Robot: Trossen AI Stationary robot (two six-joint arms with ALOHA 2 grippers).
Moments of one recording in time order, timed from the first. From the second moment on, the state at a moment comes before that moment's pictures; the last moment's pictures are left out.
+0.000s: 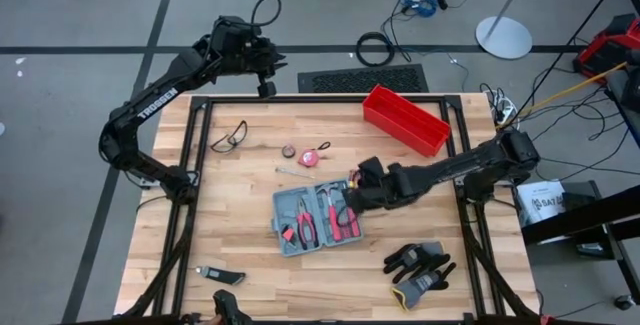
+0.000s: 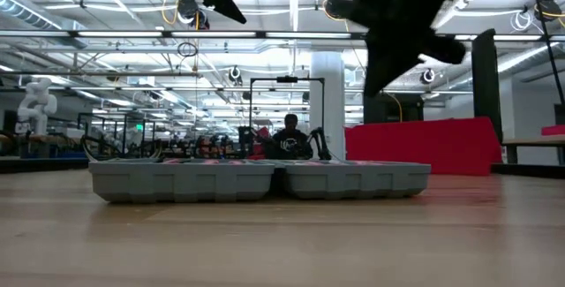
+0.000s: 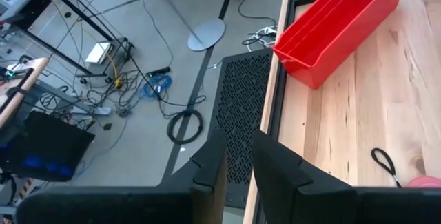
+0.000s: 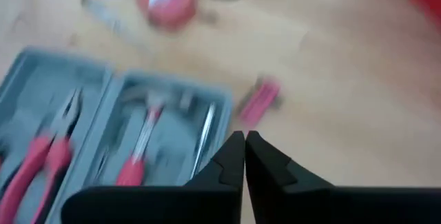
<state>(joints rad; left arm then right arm) 0.73 1.45 1.60 -0.66 0.16 0.64 0.23 1.63 1.18 -0.82 0.58 1.29</state>
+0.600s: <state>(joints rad) 0.75 1.45 1.60 -0.67 0.16 0.64 -0.07 1.91 1.18 -0.60 0.29 1.12</state>
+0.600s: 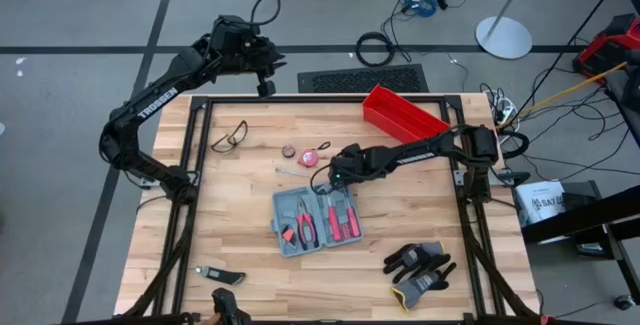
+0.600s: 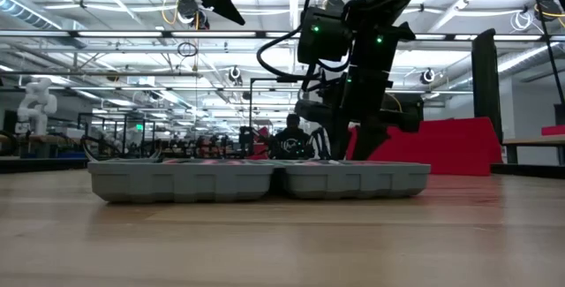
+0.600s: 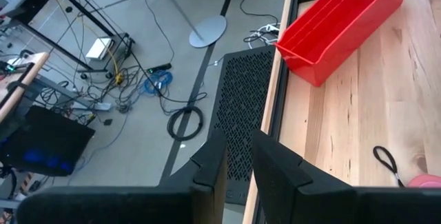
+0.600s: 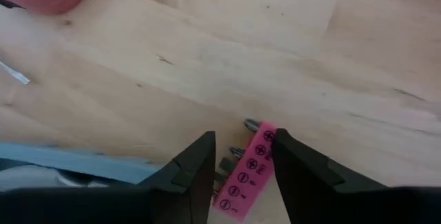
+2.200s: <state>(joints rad) 0.75 1.47 1.60 -0.68 0.16 0.64 -0.08 2.01 1.26 -0.74 0.23 1.10</state>
